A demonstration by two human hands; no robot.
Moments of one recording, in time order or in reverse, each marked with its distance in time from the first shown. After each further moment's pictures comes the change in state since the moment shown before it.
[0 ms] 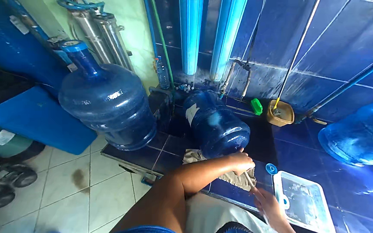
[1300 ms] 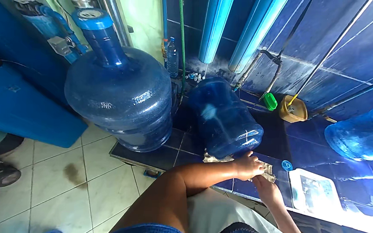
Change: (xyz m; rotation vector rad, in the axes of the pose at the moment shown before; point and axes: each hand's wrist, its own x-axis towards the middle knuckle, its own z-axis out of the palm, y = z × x) left_hand -0.099 -0.048 0.042 -0.033 0.259 0.194; right_hand 0.012 -0.089 0.110 -0.497 0.169 -0.023
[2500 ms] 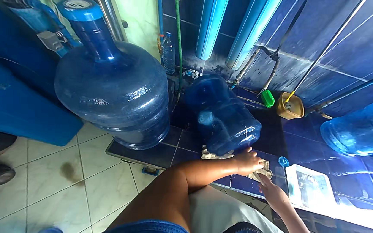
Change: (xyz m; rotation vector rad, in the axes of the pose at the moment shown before) left_hand 0.011 0.000 0.002 -0.009 0.017 -0.025; right_hand -0.008 0.029 -0.023 -0.257 -0.210 0.091
